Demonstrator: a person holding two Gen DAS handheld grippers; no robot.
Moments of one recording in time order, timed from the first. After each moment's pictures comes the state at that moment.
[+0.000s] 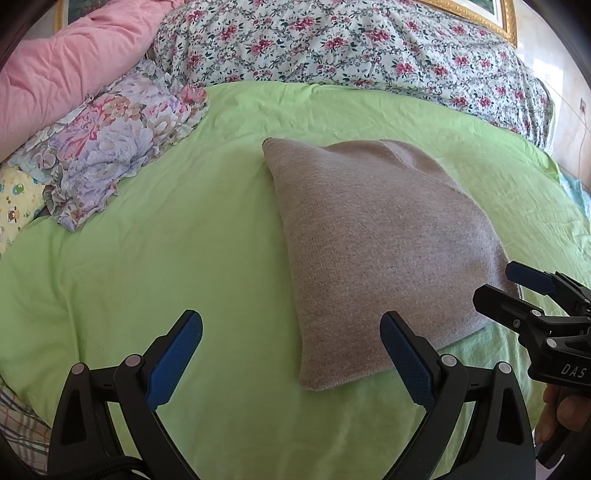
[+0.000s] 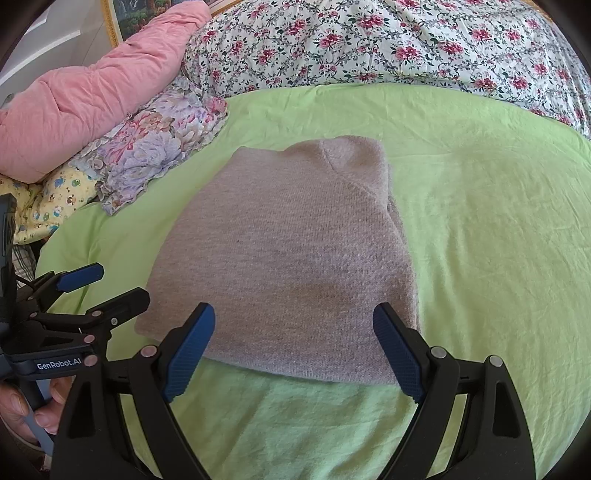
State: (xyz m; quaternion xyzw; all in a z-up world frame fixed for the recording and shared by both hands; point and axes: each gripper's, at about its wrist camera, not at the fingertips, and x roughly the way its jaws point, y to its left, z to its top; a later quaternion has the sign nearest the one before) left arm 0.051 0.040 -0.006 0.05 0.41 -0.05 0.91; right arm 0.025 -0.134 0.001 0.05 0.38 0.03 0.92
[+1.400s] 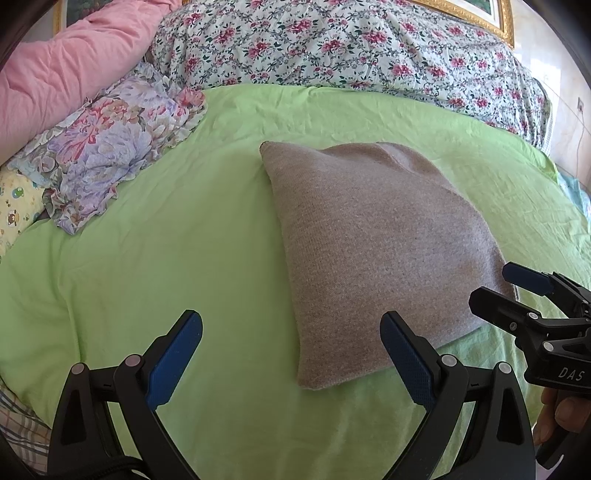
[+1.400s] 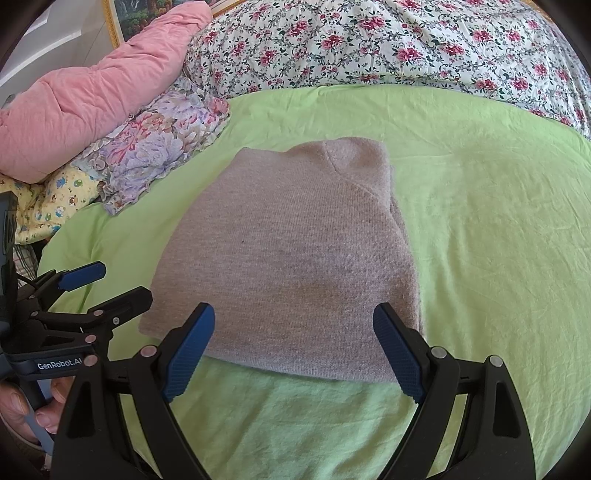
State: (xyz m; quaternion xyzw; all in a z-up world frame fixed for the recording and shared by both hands) left arm 0.049 0.036 -0.003 0.05 0.41 -0.05 0.91; right arm 0.022 -0.129 0.002 0.05 0.38 0.02 0.92
